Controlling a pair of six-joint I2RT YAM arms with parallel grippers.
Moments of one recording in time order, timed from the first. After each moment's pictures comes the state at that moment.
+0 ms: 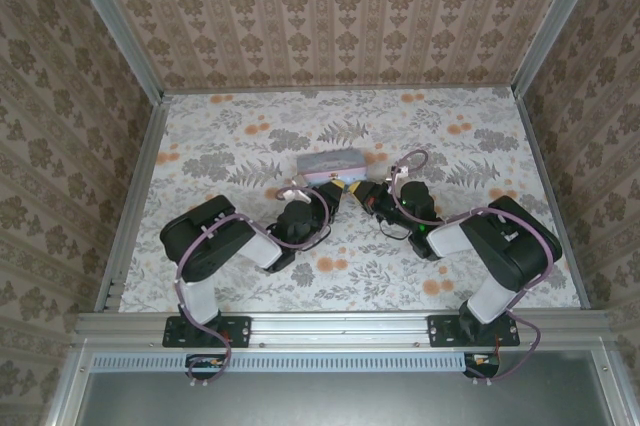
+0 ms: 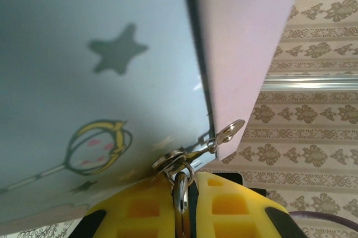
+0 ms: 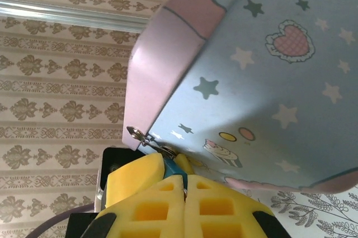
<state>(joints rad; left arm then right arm) -0.94 1.85 0.53 1.22 -0.21 -1.56 0.51 1.65 0.43 1.04 -0.33 1.32</state>
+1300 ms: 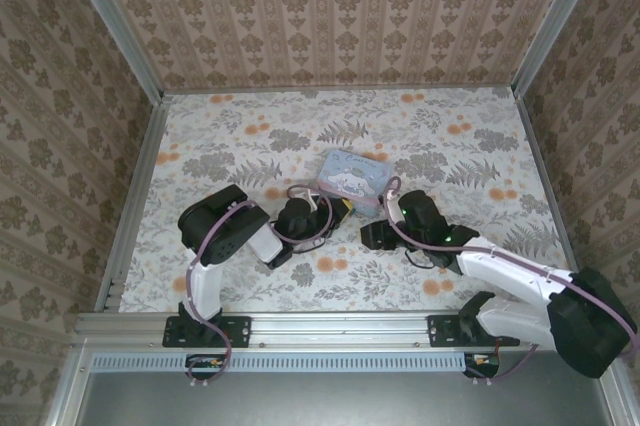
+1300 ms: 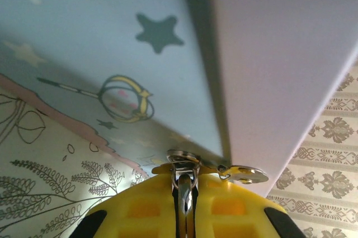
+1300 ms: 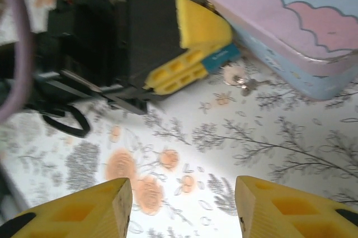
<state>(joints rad) -0.84 1.99 0.55 1.19 0.21 -1.45 0.62 1.12 0.48 -0.10 -0.21 0.42</state>
